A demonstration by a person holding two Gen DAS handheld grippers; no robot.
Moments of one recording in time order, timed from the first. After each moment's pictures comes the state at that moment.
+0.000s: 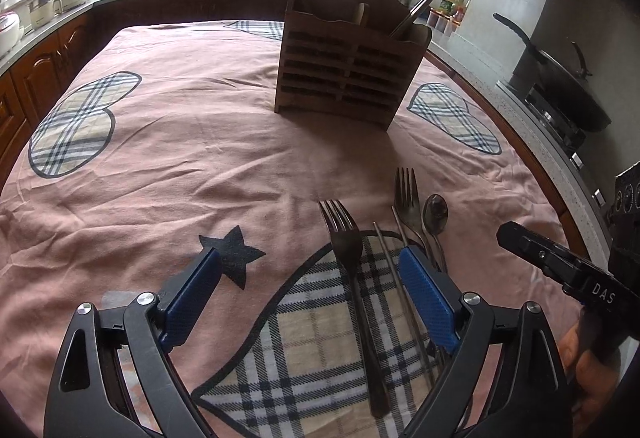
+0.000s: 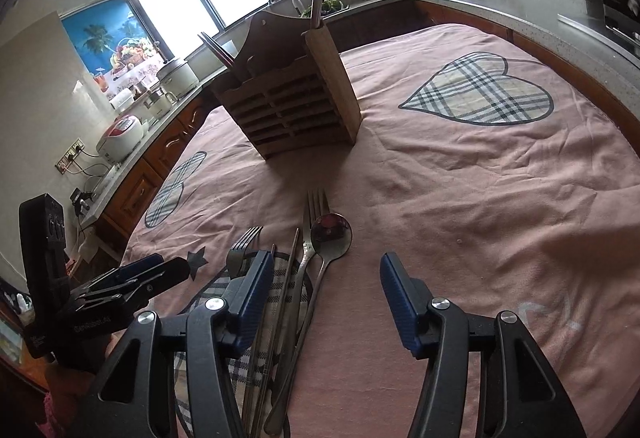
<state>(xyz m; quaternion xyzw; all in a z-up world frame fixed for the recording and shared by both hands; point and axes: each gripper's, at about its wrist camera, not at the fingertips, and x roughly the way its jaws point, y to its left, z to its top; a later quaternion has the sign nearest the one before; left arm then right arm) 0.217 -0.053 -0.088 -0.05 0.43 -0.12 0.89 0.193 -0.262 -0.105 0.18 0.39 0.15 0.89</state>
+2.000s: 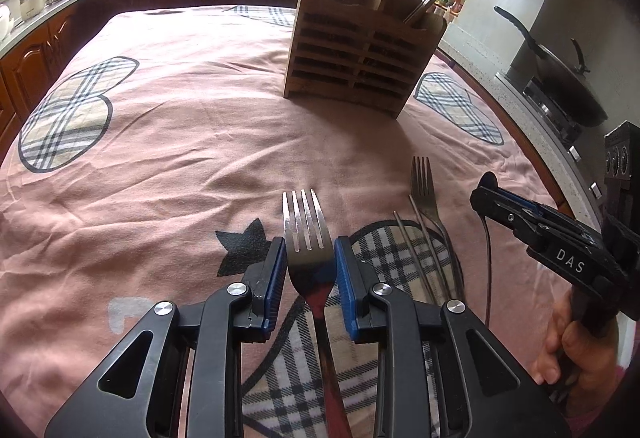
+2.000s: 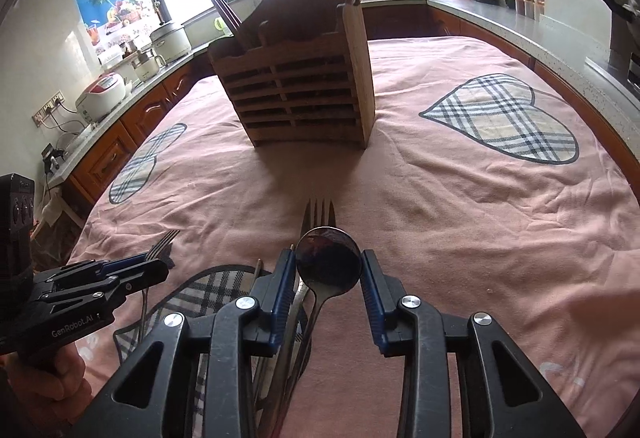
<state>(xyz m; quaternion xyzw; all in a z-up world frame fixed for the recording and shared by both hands) 0.223 -0.030 -0.094 -0.05 0.44 -0.14 0.88 0.225 -0.221 -0.107 0.08 0.40 0.13 0.90</state>
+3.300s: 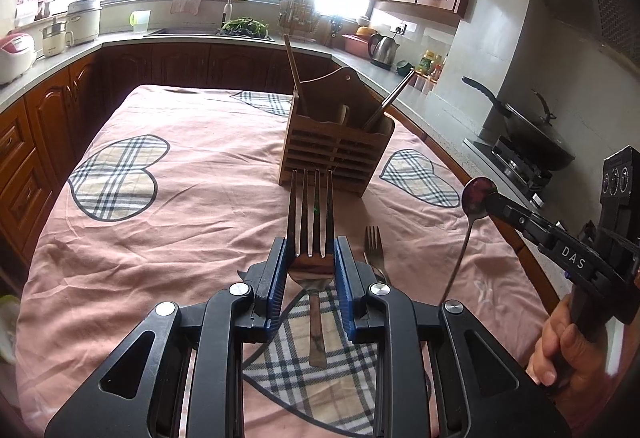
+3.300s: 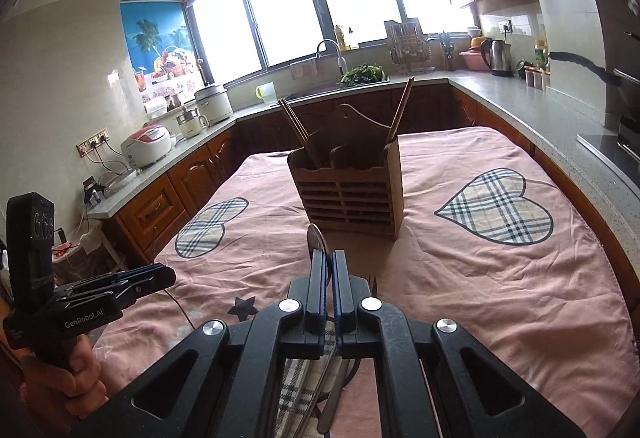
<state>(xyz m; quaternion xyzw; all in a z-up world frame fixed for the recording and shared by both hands) 0.160 -0.013 -0.006 -0.08 0.33 -0.14 0.93 0.163 -0.226 -0.013 0.09 0.27 0.17 0.94</state>
